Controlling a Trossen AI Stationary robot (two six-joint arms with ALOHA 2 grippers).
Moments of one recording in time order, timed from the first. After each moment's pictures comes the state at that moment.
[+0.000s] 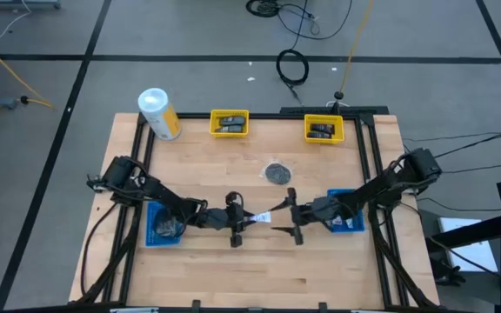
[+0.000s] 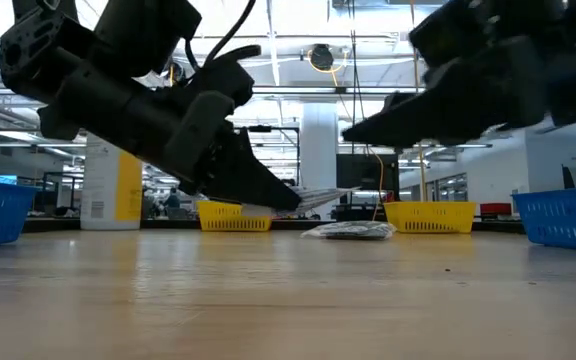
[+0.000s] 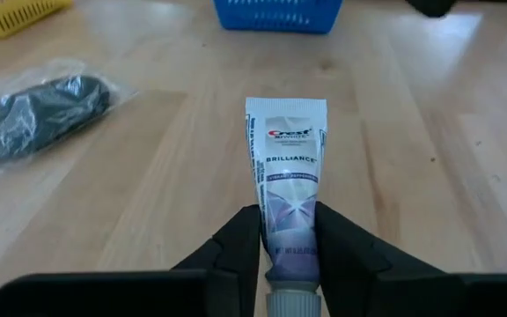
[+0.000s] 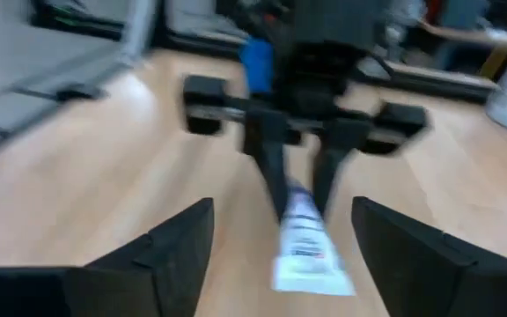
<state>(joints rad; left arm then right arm) -0.31 1.93 0.72 0.77 -0.36 -0.21 0.30 1.64 0.43 0.98 0.17 -0.08</state>
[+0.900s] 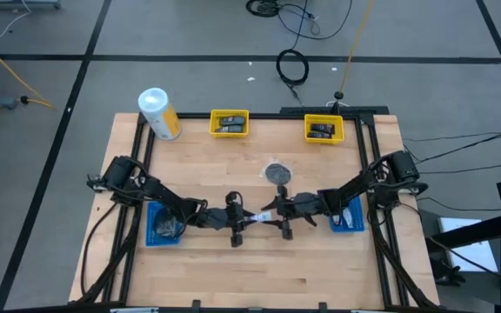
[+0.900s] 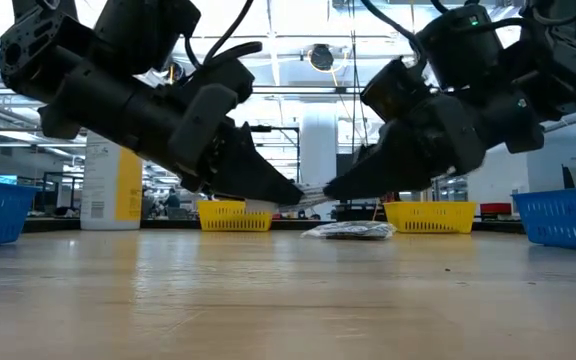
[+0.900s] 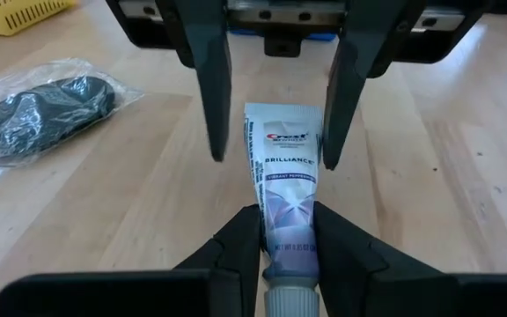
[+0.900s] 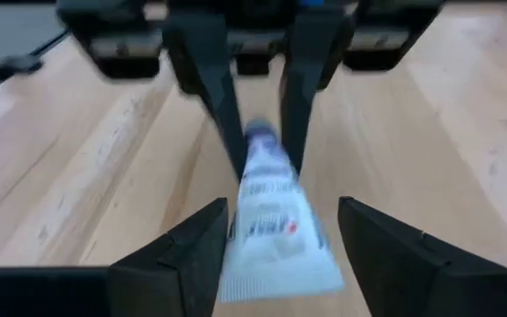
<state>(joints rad) -0.31 1.93 0.72 0.78 -0.37 -0.23 0.19 1.83 0.55 0.92 0.09 0.07</state>
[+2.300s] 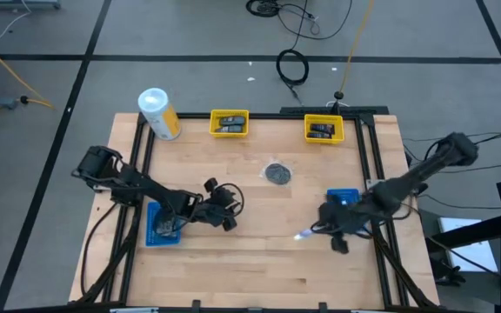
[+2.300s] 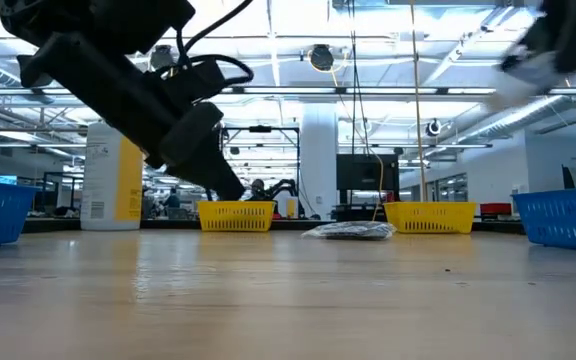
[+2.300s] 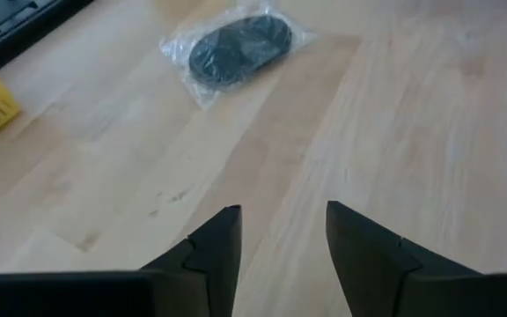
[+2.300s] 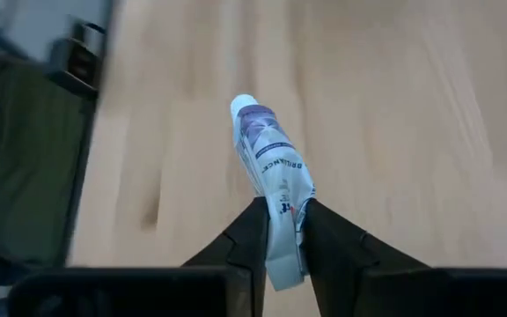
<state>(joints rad) -0.29 1.69 0.72 0.19 -0.63 -0.42 0.54 1.10 0.75 -0.47 0.15 0.53</state>
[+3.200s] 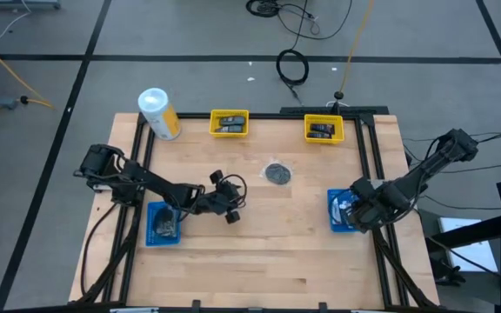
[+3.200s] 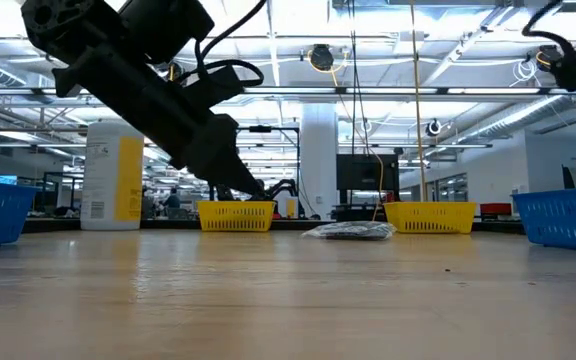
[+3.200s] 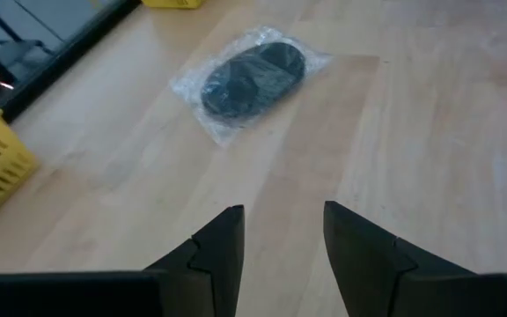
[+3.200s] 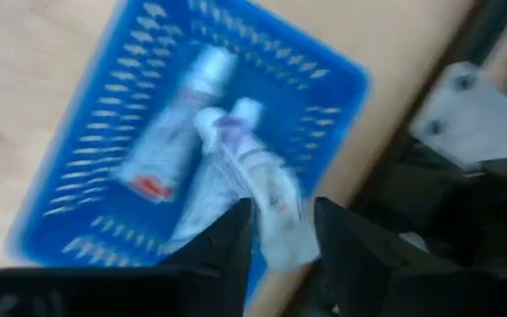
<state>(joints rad) -0.20 1.70 0.72 0.30 -0.58 -0.21 0.63 0.98 0.72 -1.35 0.18 1.67</state>
